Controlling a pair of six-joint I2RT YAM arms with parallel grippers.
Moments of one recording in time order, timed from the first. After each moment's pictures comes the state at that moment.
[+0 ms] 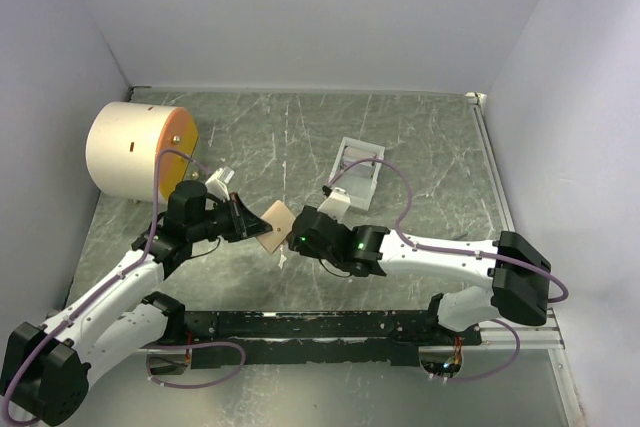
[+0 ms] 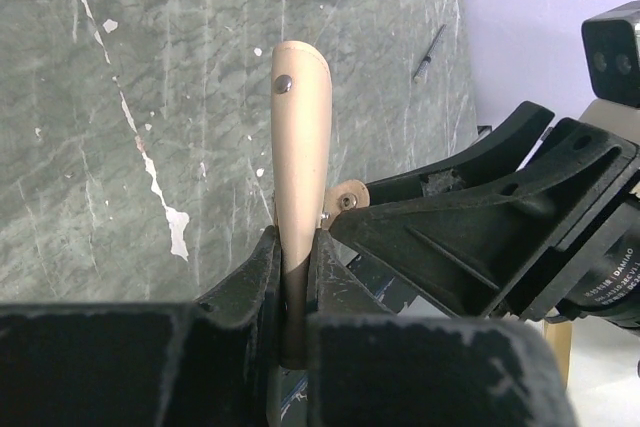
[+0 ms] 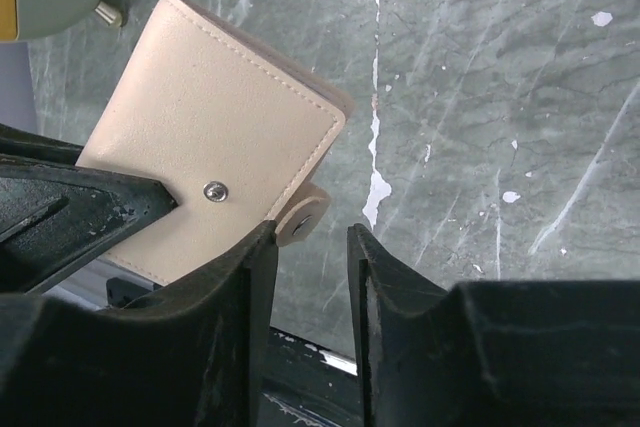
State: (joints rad) left arm -0.46 0.87 0.48 -0.11 0.48 -0.76; right arm 1.19 1.38 0.89 -0.28 0.46 1.19
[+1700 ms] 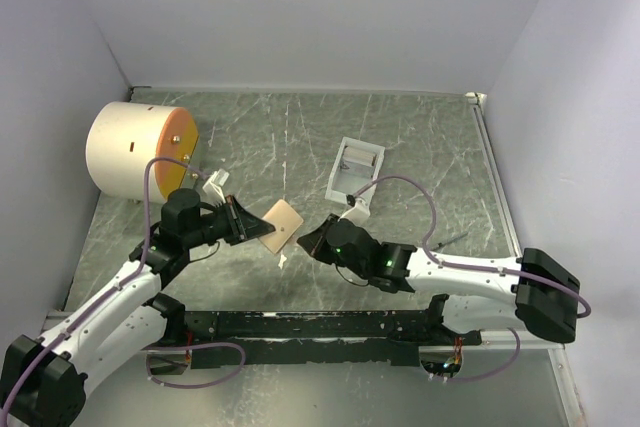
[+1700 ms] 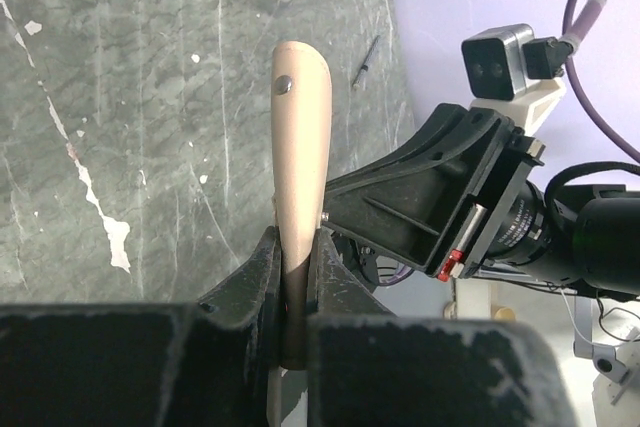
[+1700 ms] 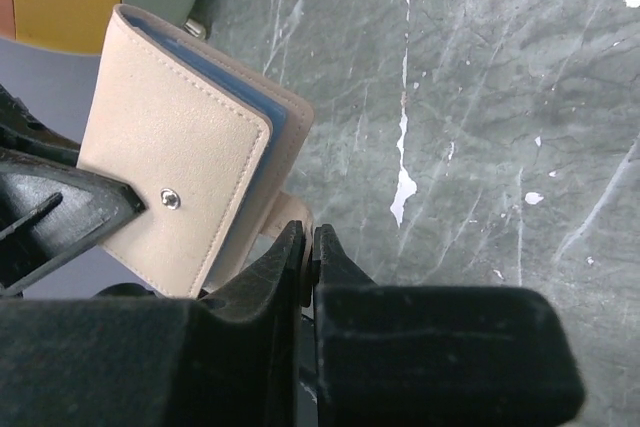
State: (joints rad) left arm -0.46 0.78 0.40 0.03 0.54 -0.90; right arm 1.15 1.19 0.58 0.06 0.39 1.25
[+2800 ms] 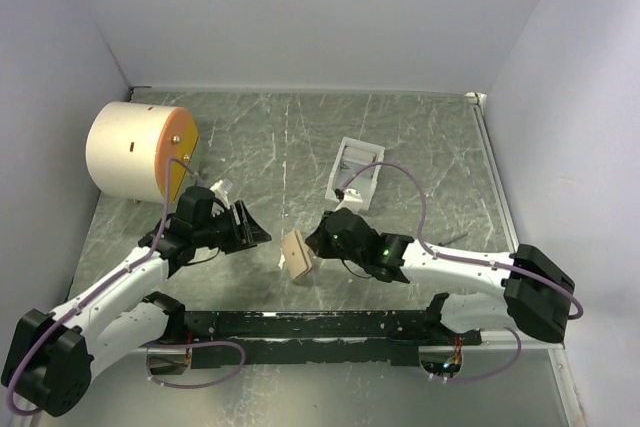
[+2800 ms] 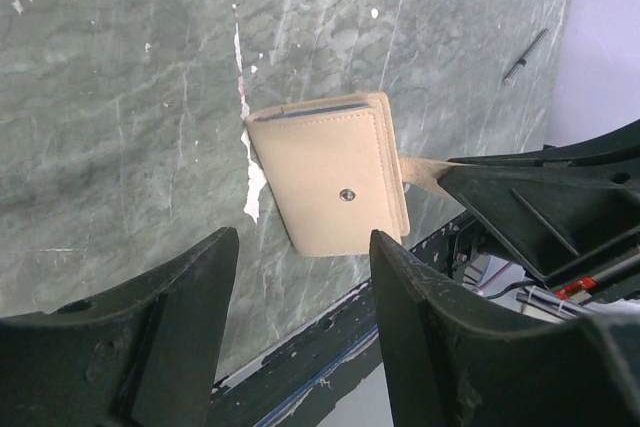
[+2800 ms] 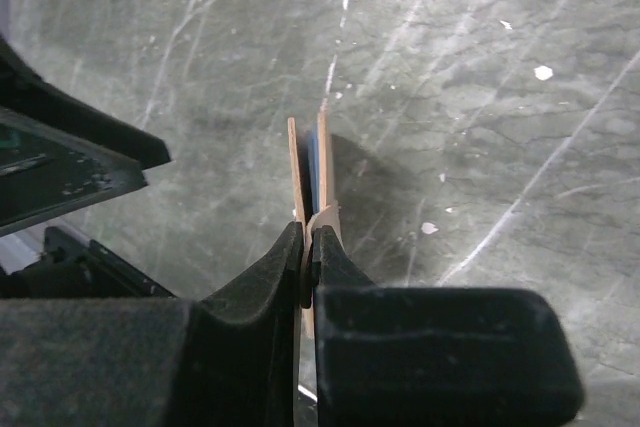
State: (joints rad) left arm -0.46 0.92 0.44 -0.23 0.38 -0.80; right arm 1.06 1.24 0.61 -0.01 0.29 0.90
